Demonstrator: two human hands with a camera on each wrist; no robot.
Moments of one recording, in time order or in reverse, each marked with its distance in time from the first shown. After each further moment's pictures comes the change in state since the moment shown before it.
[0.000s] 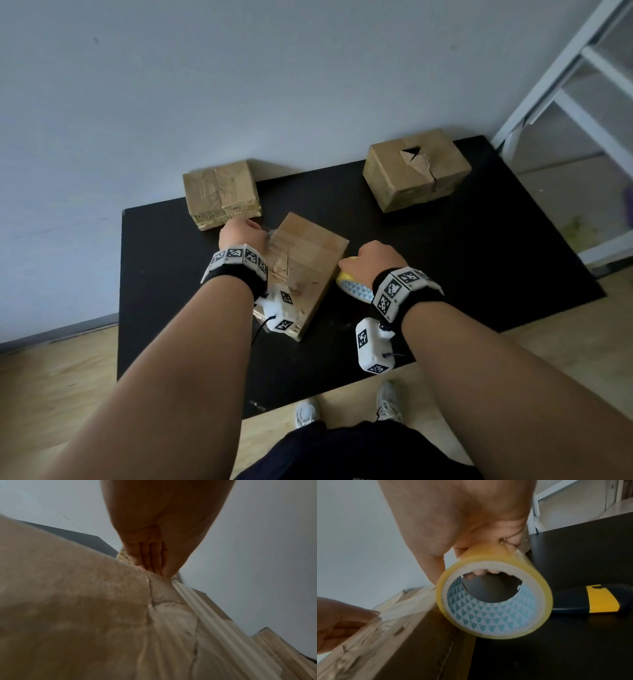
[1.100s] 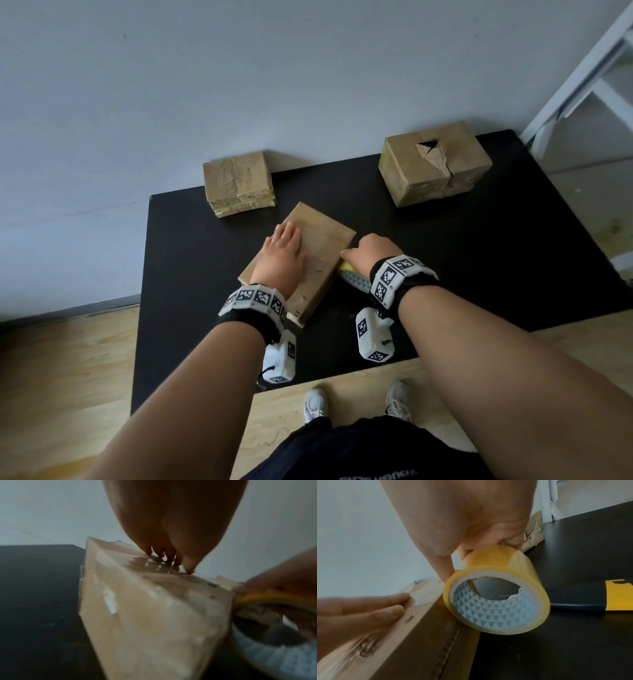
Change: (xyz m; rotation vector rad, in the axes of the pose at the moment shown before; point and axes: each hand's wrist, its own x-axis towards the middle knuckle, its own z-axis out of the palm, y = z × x) left_hand -0.071 -0.023 0.040 0.437 -0.143 0.449; right_hand 0.002 0.001 0.004 -0.022 -0.022 -0.130
